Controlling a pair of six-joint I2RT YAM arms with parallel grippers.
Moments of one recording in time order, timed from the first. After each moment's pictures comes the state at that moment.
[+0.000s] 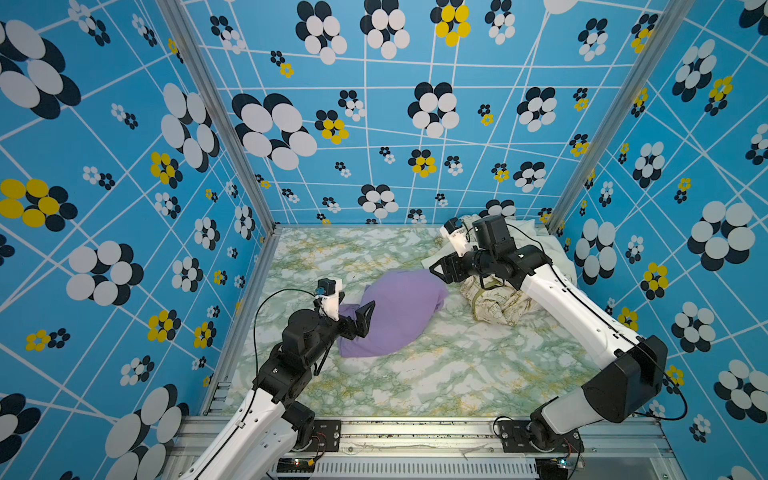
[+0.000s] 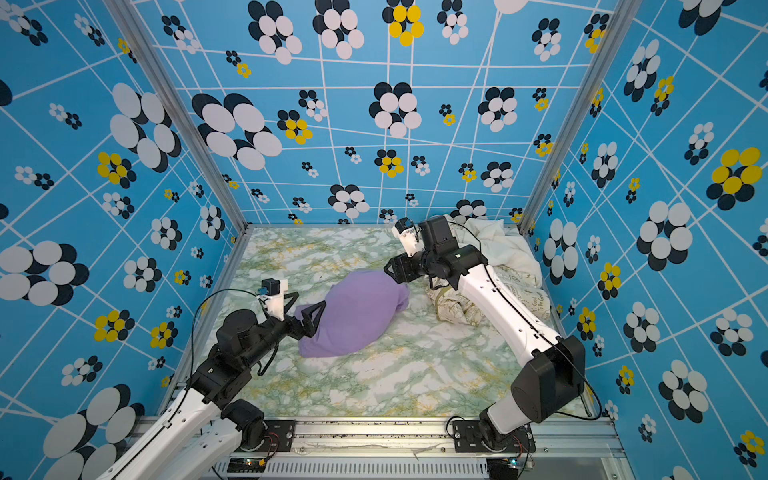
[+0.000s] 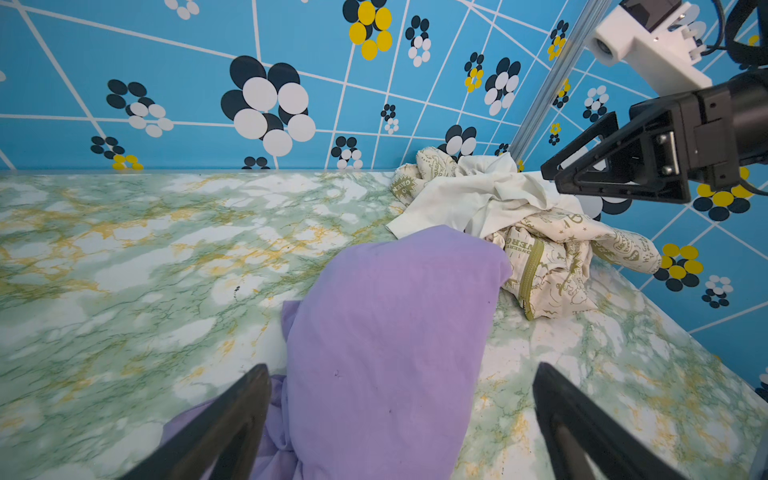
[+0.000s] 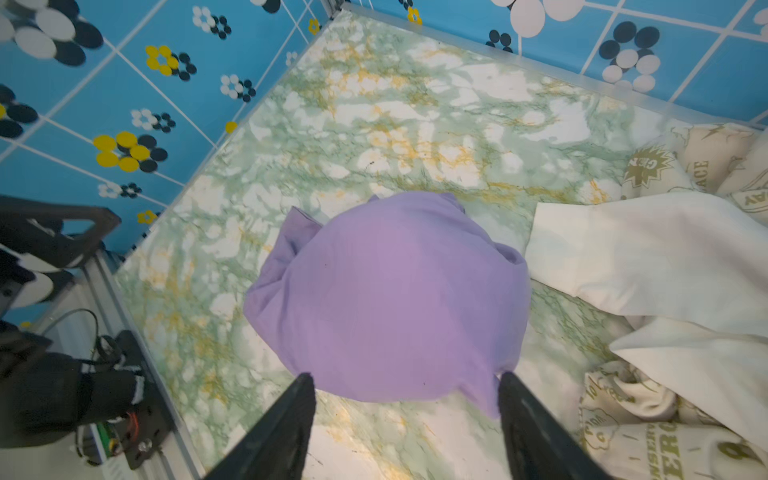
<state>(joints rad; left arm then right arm) -0.46 0.67 0.53 -0.08 0.11 -0.27 0.48 1.51 1.46 -0.72 -0.28 -0.01</state>
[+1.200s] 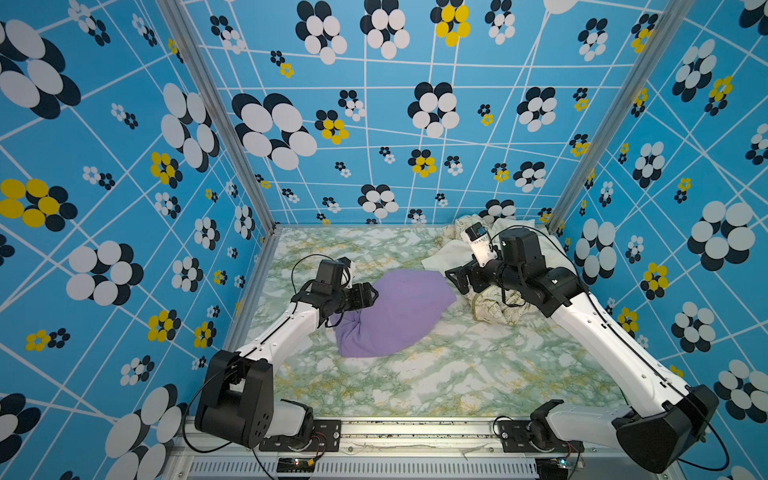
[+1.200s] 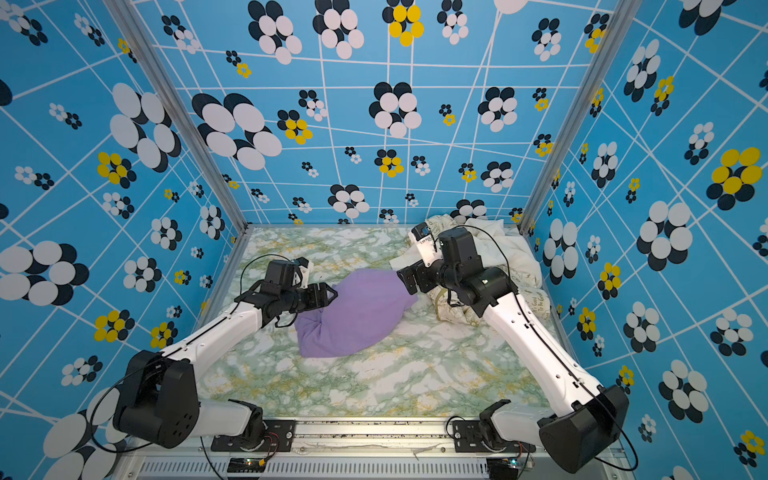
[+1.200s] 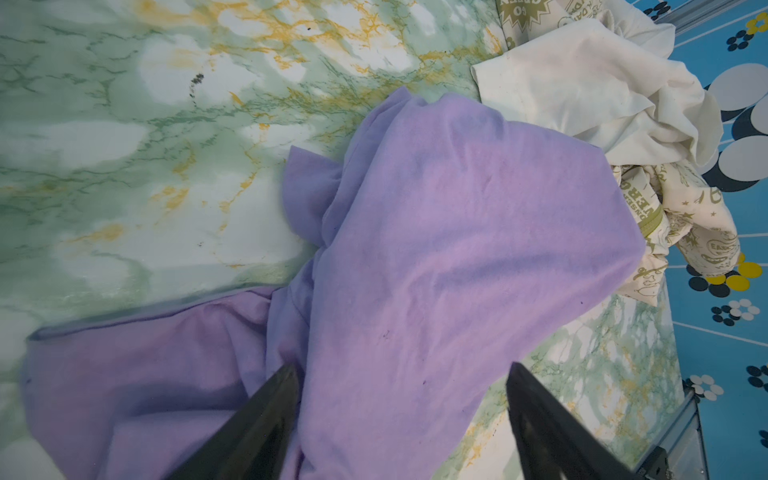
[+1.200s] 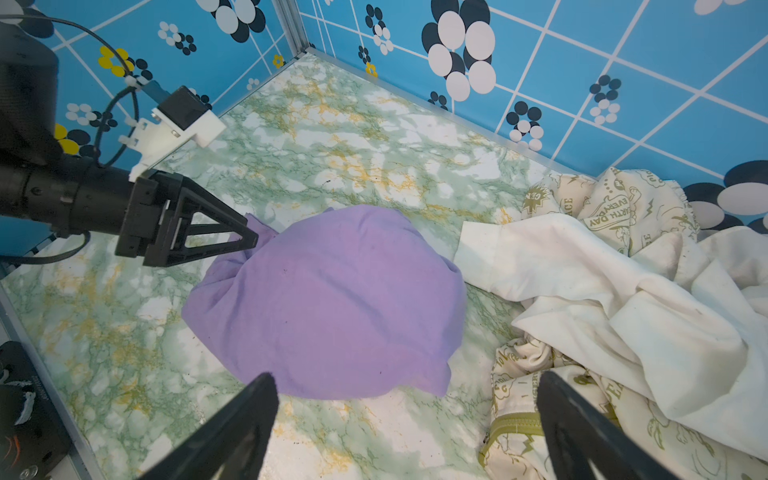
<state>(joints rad) -0.24 1.43 0.89 -0.31 0.40 -0.46 0.48 1.28 1.32 -0.65 -0.14 -0.08</state>
